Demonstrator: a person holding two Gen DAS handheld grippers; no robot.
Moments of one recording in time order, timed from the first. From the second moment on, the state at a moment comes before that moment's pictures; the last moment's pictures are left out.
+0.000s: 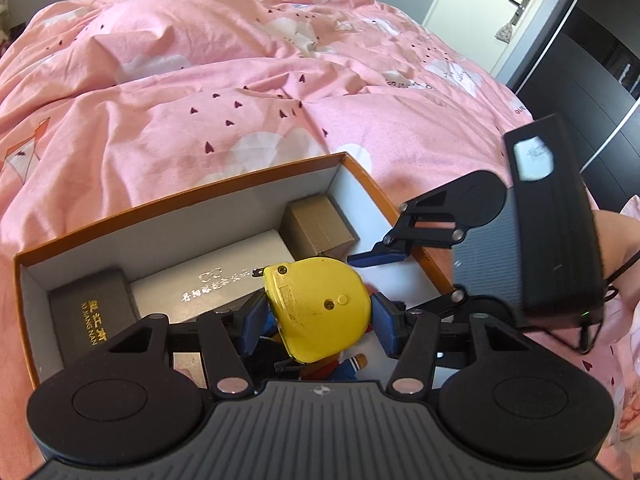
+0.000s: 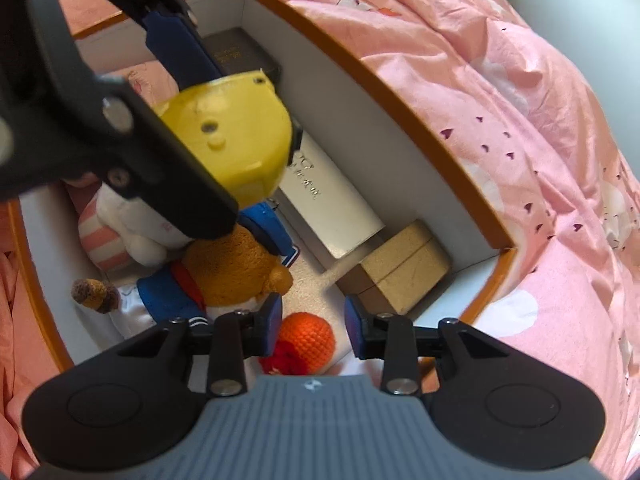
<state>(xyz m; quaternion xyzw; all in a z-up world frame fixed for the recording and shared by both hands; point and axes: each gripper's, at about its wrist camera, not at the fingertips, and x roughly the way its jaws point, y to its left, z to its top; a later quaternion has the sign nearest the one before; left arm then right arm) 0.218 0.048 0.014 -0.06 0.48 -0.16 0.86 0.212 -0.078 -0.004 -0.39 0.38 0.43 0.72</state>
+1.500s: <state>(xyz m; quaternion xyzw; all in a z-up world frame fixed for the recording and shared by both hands) 0.218 -0.034 -0.067 -0.13 0.58 -0.10 0.80 0.185 -0.174 0.043 -0.22 0.40 0.28 0.85</state>
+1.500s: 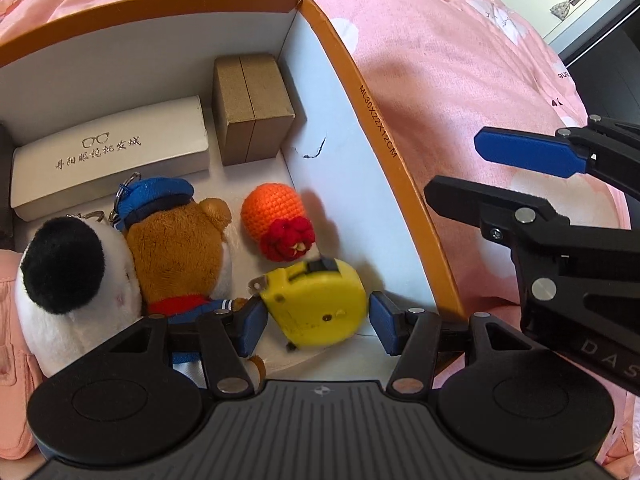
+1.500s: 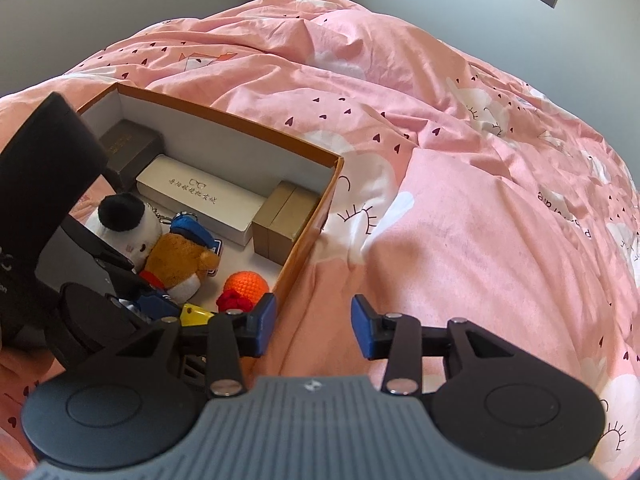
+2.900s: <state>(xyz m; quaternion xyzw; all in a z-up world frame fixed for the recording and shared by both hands) 0.017 0.030 0.057 -0.01 0.26 0.13 0.96 0.029 -0.137 0.100 -0.07 0.26 0.23 0.93</state>
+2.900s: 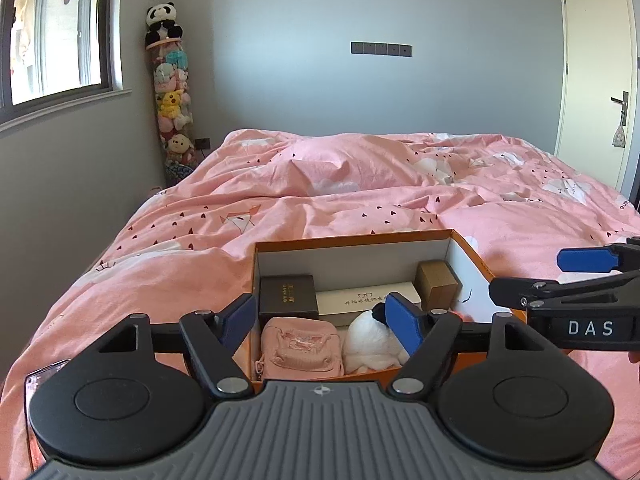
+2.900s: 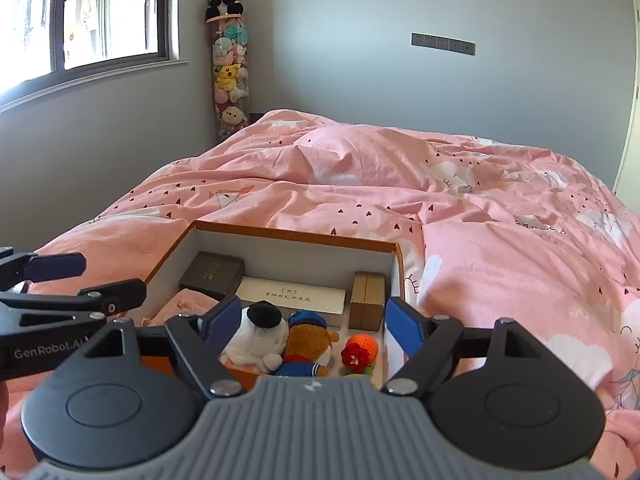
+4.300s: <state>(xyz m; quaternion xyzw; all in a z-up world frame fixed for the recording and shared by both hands) 0.006 0.026 0.005 0.01 0.29 0.15 0.94 0.010 -0.140 0.043 -0.02 0.32 0.18 0.93</state>
